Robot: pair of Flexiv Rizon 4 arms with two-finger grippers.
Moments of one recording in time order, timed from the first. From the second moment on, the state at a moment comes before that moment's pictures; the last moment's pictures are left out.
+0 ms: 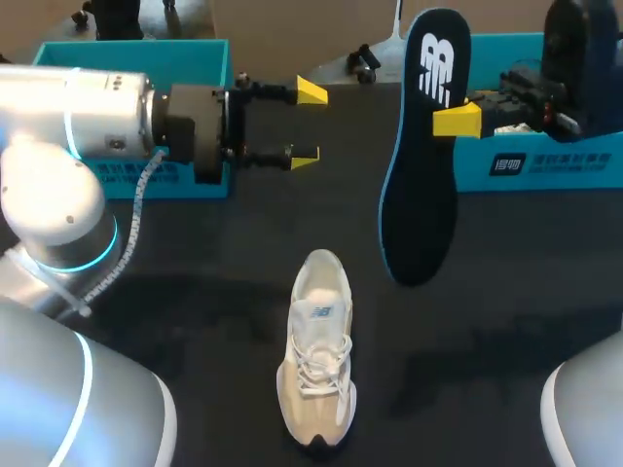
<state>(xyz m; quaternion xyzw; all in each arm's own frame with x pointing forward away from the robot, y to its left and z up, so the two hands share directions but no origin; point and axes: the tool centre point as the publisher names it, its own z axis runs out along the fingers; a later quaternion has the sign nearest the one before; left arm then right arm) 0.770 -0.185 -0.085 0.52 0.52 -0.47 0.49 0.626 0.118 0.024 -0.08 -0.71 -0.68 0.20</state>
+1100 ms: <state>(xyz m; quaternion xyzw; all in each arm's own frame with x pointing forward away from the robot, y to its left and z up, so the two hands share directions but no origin) 0.767 -0.177 -0.082 0.49 0.49 -0.50 0.52 0.740 0.090 -0.013 -0.21 -0.65 -0.65 0.33</state>
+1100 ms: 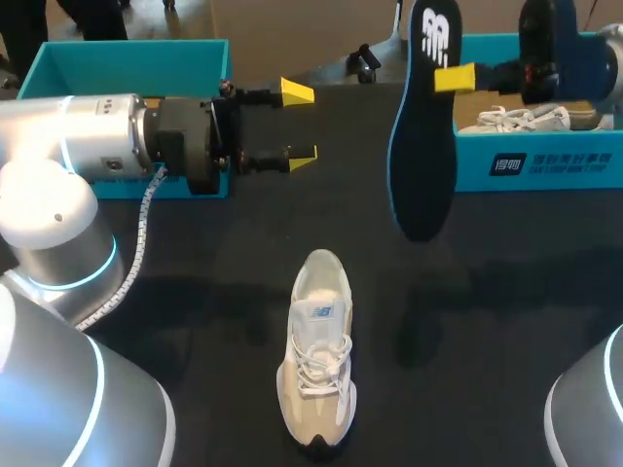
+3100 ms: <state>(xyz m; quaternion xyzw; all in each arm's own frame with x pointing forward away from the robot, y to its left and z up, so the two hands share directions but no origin) 0.768 -0.179 -0.083 0.50 0.49 -0.48 0.52 0.839 0.098 -0.070 -0.37 -0.62 -0.51 0.47</state>
